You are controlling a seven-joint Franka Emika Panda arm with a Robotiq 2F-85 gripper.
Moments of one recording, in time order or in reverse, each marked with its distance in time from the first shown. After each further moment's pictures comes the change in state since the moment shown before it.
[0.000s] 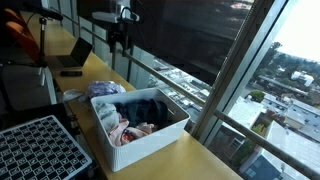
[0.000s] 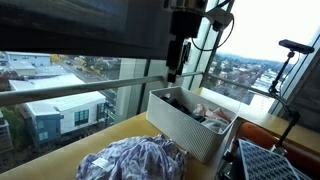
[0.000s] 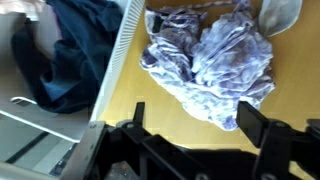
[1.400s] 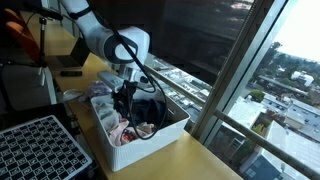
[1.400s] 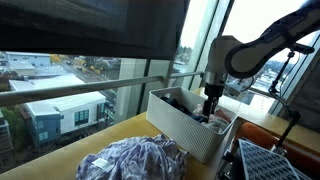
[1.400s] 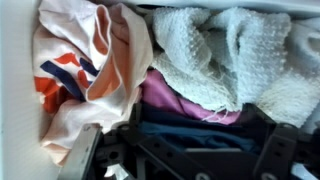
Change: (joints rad) arm -0.250 -0.006 -0.172 -0.521 -0.005 0.411 -0.087
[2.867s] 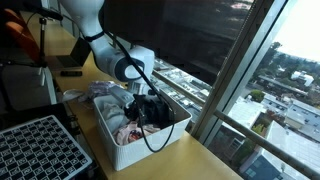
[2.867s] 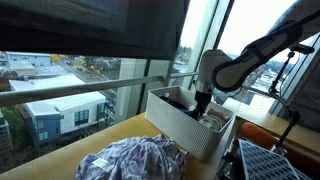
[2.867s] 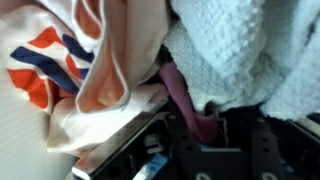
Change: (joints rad) arm 0.013 0.182 -0.051 0.115 -0.033 0.142 0.013
